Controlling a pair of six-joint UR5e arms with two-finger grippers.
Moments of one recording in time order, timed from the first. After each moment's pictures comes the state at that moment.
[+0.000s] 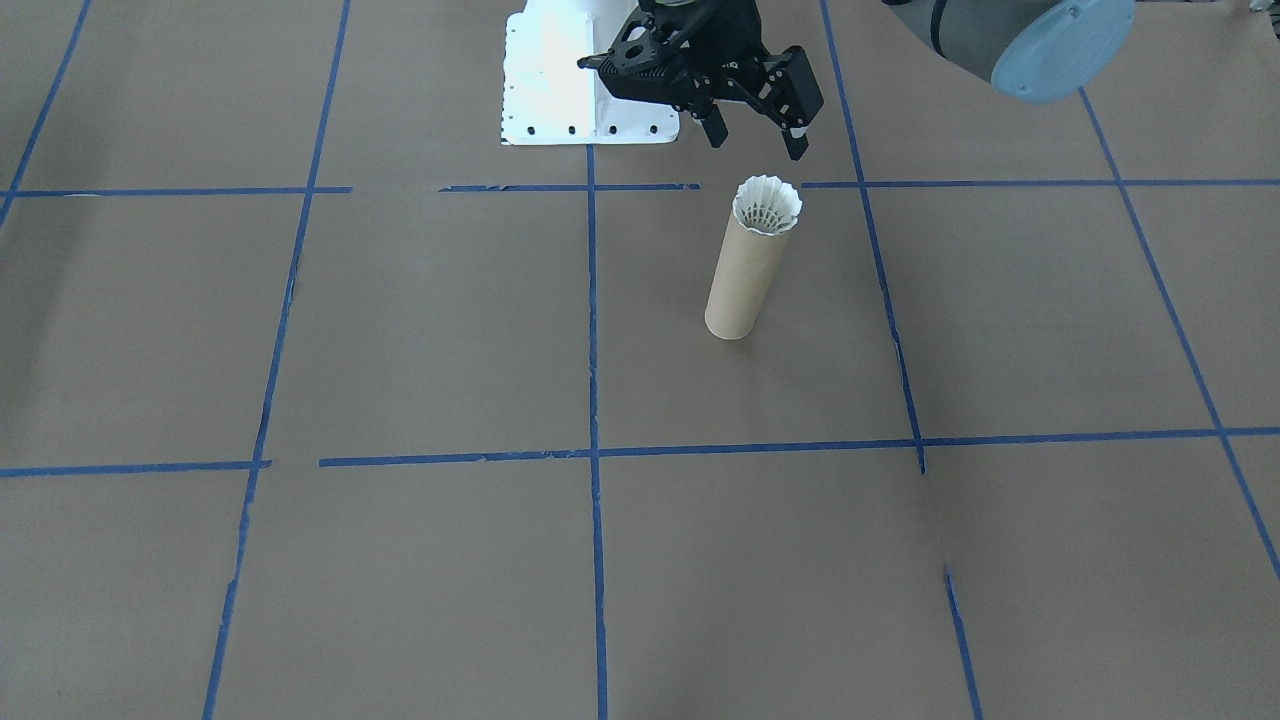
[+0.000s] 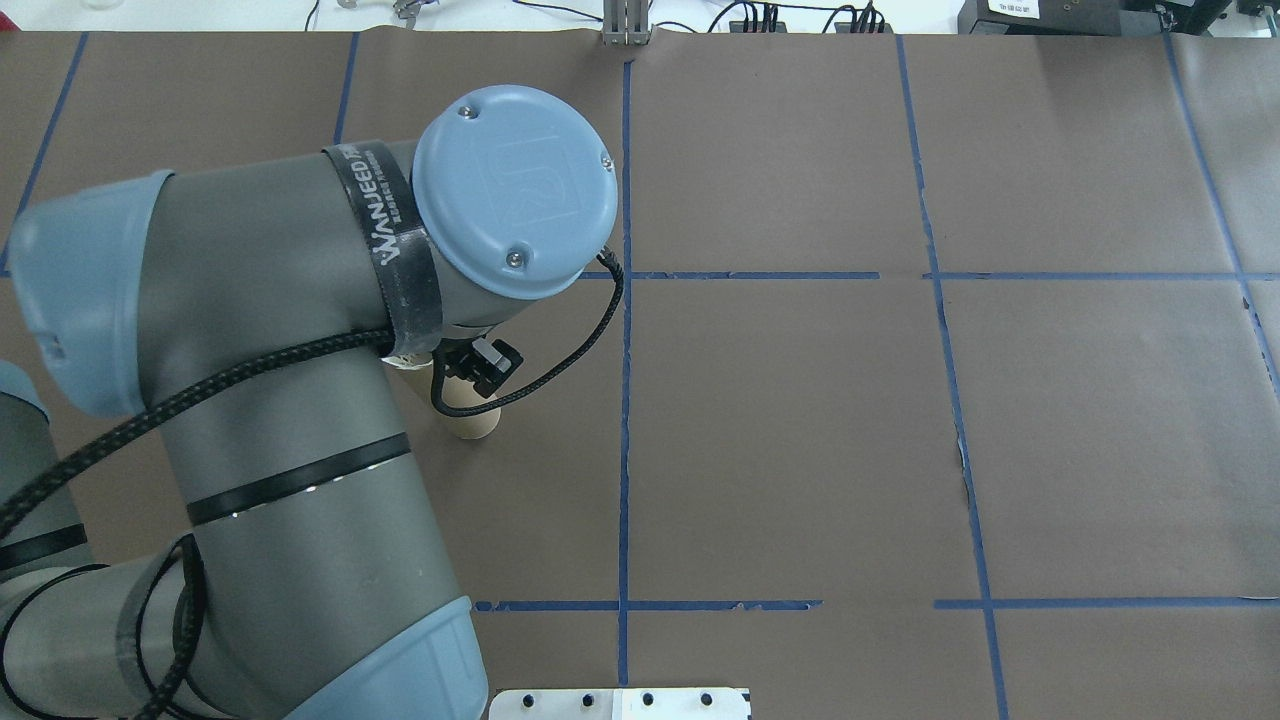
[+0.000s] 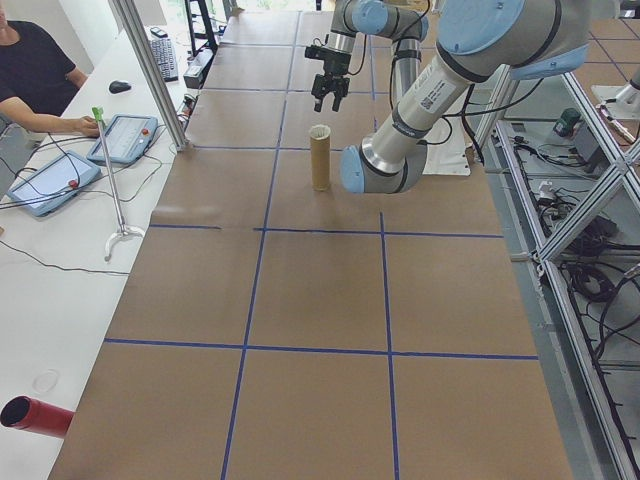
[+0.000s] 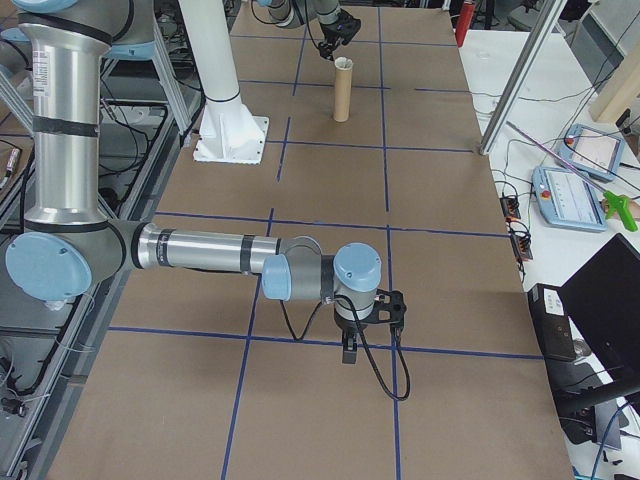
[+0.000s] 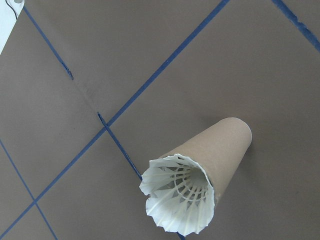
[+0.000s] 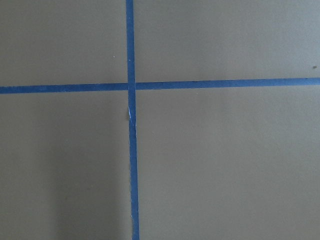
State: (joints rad) left arm -0.52 -2.55 -2.02 -0.57 -1.55 -0.48; right arm 1.56 -1.66 1.62 -1.49 2.30 0.08
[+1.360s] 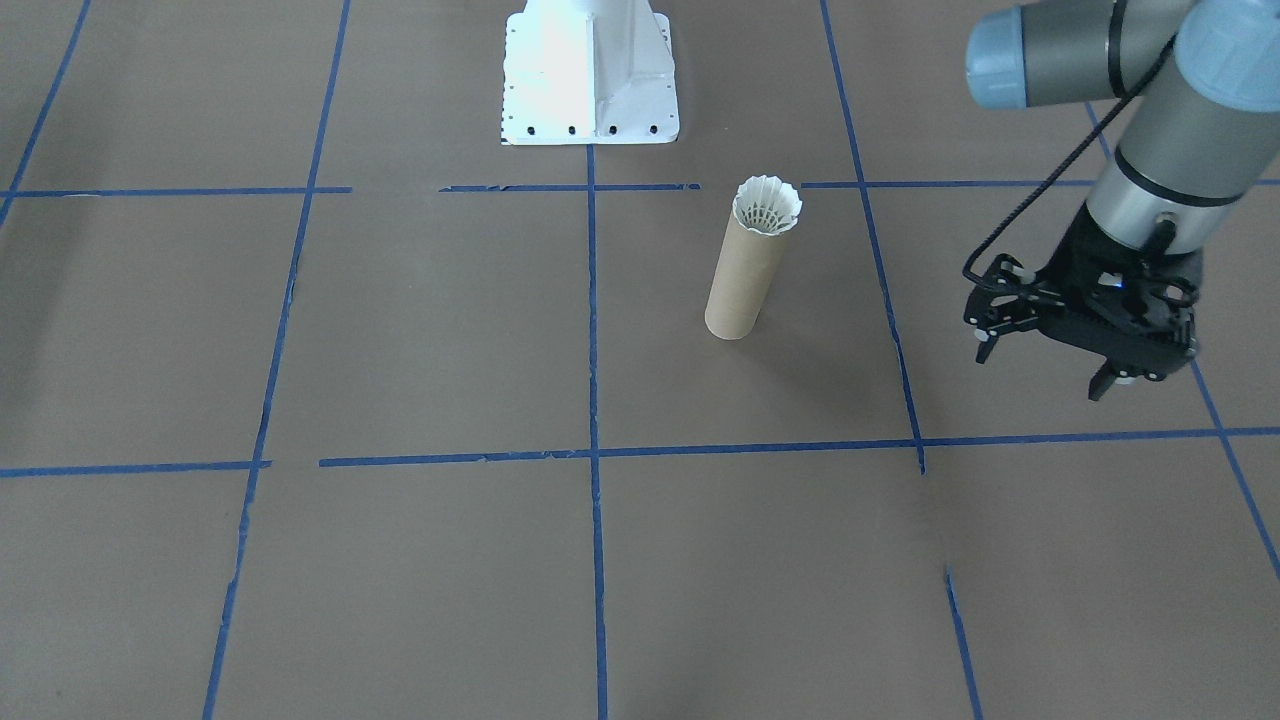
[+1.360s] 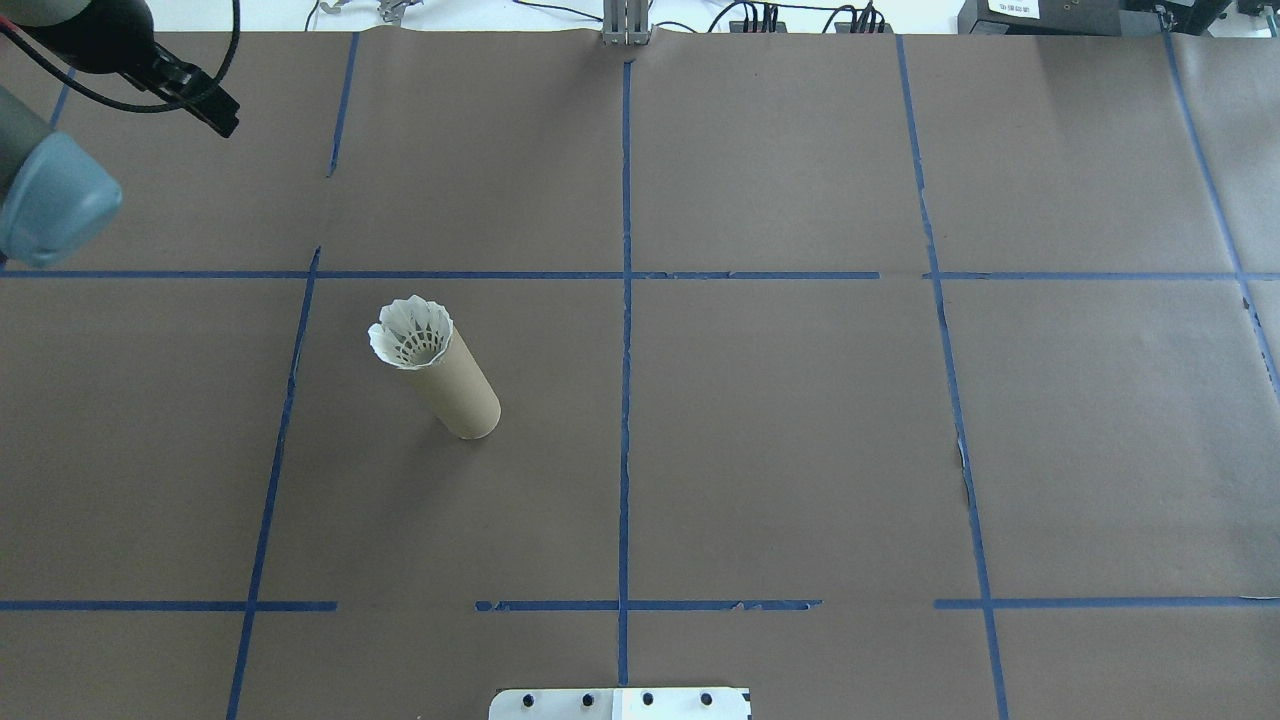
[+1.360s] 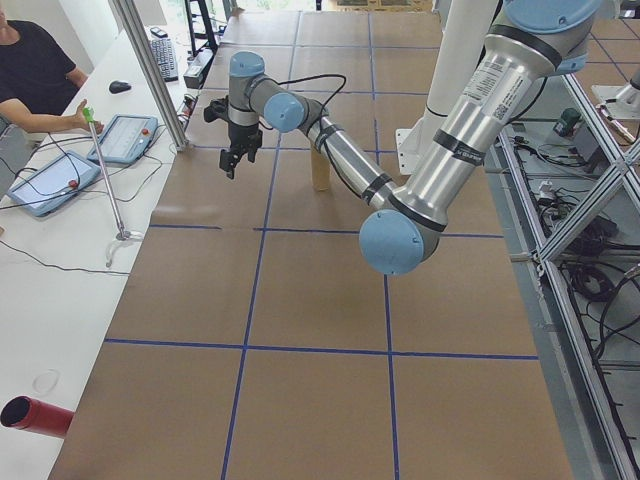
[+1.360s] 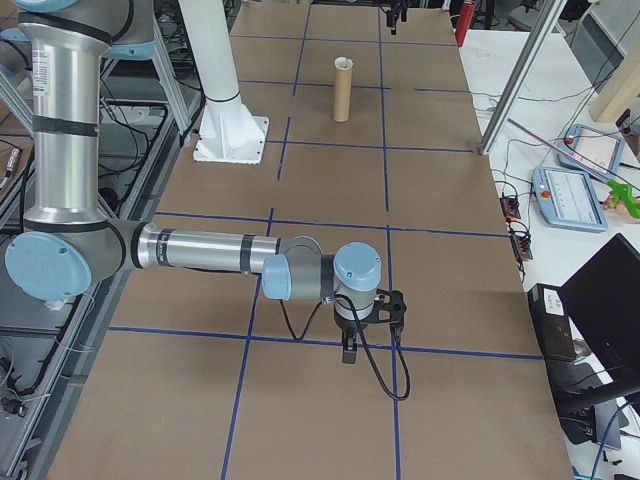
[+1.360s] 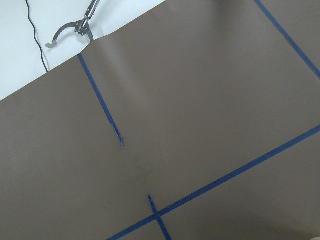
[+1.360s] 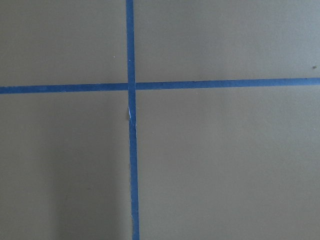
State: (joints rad) left arm -1.14 -2.08 -1.76 -1.46 -2.10 -0.19; right arm 1.56 -1.66 1.62 -1.49 2.30 0.08
